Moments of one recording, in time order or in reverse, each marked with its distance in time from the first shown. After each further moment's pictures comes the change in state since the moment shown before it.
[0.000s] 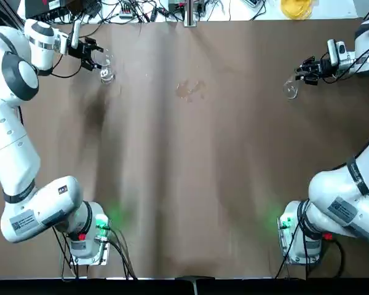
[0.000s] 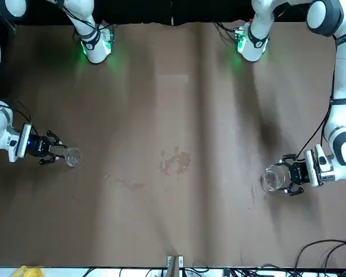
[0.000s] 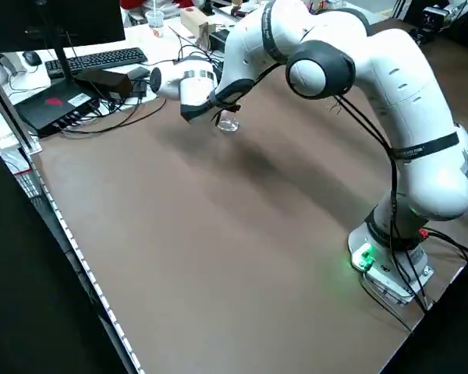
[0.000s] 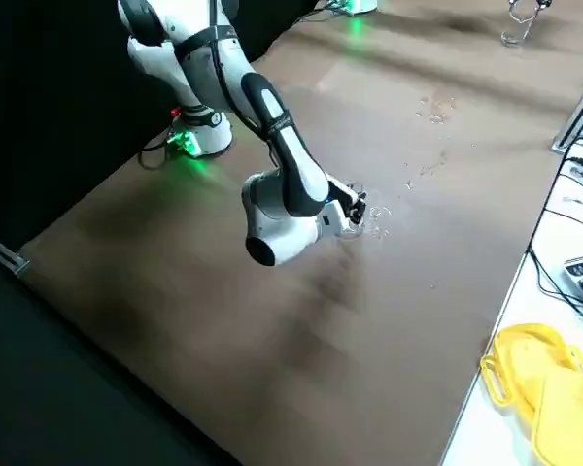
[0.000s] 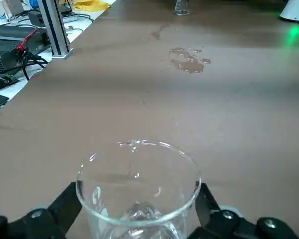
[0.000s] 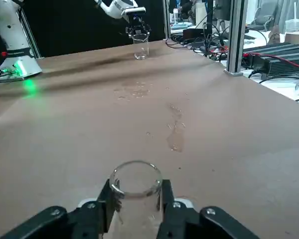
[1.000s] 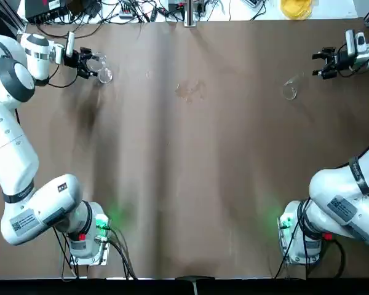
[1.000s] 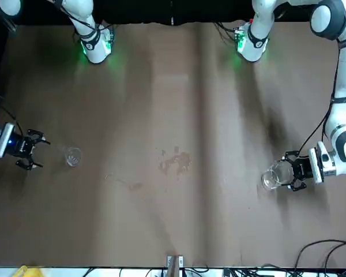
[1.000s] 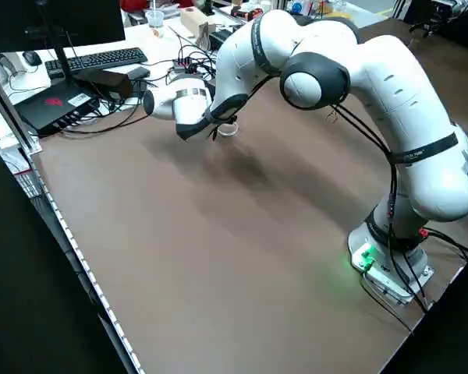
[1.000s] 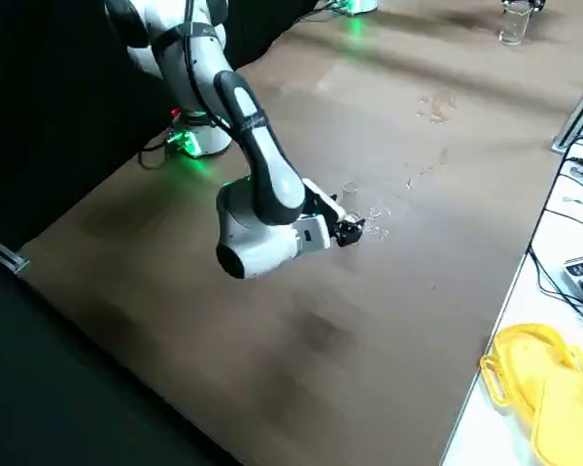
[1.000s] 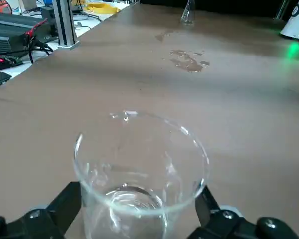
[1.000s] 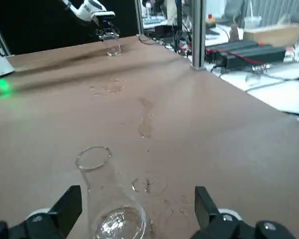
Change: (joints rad) left arm 0.073 0.044 0.003 -0.019 -0.017 -0.037 0.003; right arm -0.086 0.001 0.001 0.109 -0.022 -0.003 0.114
